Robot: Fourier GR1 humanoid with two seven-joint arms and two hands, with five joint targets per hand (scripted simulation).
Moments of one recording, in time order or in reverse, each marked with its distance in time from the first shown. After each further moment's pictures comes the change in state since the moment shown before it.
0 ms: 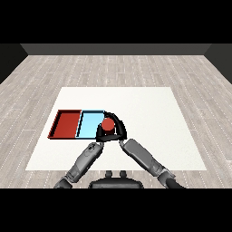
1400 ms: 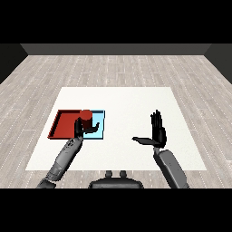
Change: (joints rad) left arm 0.019 0.260 0.179 -0.005 -0.081 -0.048 0.054; right arm 0.442 -0.272 -0.339 -0.412 -0.003 0.177 -0.023
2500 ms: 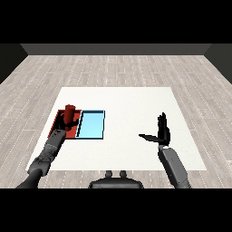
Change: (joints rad) left arm -0.349 0.140 0.231 0.894 -0.095 -0.091 0.035; right arm -0.013 -0.004 -0.135 0.235 0.019 0.056 -0.027
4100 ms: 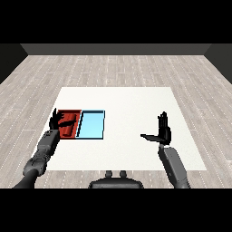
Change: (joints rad) left arm -0.005 0.052 0.166 0.042 0.119 -0.233 -0.189; right arm -0.014 0.024 -0.058 0.041 -0.035 0.125 -0.081
